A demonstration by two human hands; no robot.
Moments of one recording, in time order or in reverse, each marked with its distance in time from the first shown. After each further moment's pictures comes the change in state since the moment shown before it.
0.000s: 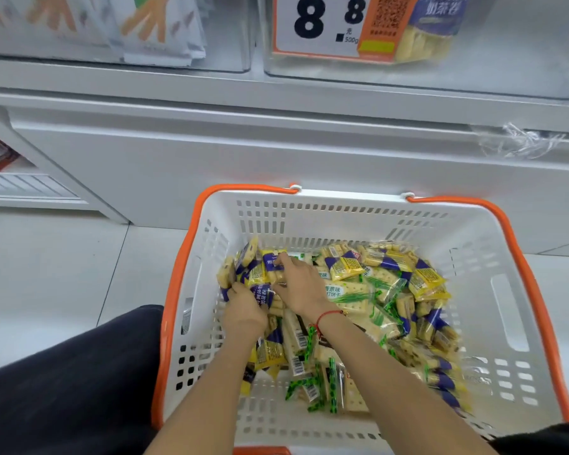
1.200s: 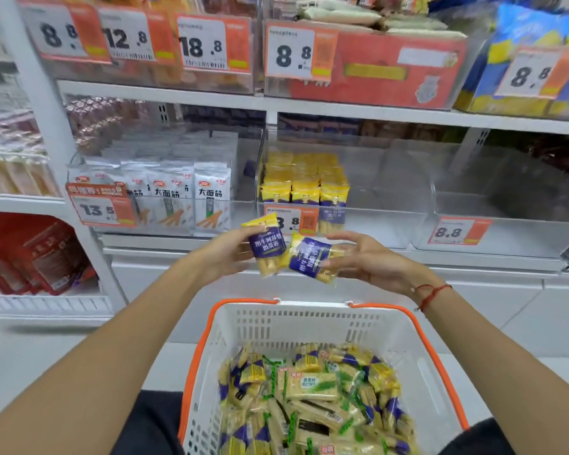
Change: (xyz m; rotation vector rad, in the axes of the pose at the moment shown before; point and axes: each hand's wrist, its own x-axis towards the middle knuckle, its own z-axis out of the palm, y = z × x) left_hand -0.152 0.106 -0.283 -0.877 -0.250 0.501; right_hand -0.131 -0.054 -0.334 1.056 -0.011 -0.028
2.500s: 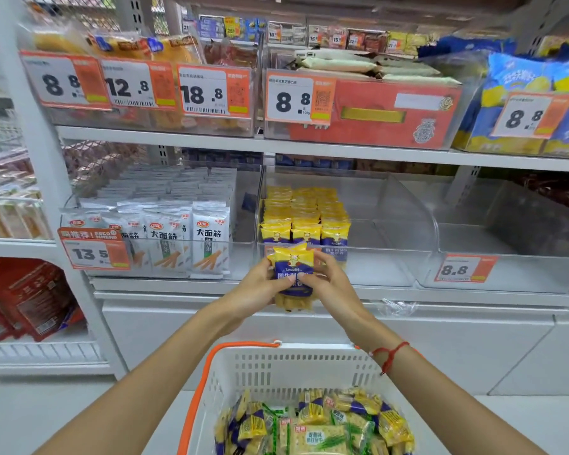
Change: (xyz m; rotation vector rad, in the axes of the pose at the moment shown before) left_hand -0.001 0.013 0.033 0.116 -0.132 0.300; right_hand 0.037 -0.003 0.060 -0.080 0.347 -0.273
